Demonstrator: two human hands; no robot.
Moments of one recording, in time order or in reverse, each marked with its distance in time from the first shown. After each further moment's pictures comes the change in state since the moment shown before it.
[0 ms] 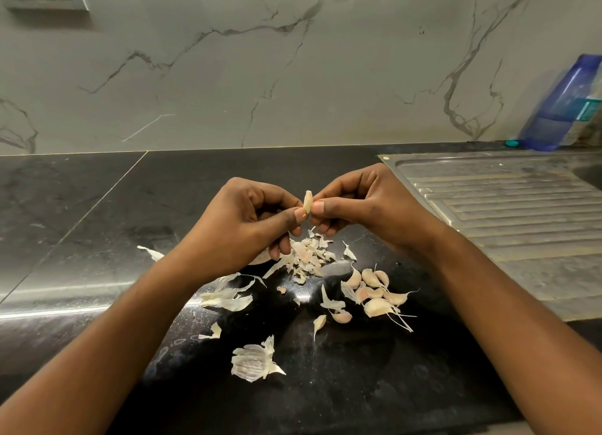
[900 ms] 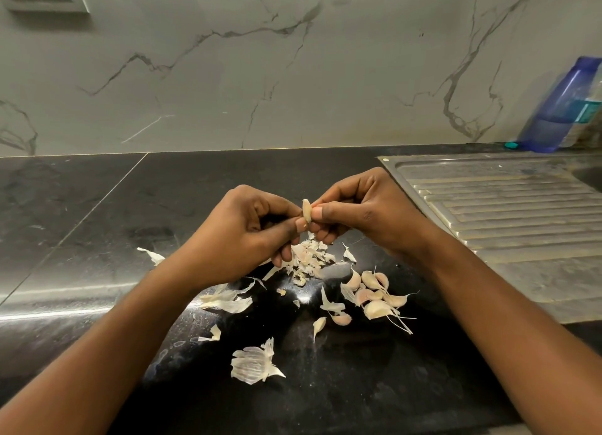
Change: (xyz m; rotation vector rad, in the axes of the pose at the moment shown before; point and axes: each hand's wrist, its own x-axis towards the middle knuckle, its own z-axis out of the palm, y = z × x) left_hand 0.000 -0.003 0.002 0.024 -0.060 0.014; right_hand -0.001 0.001 0.004 0.007 0.012 -0.009
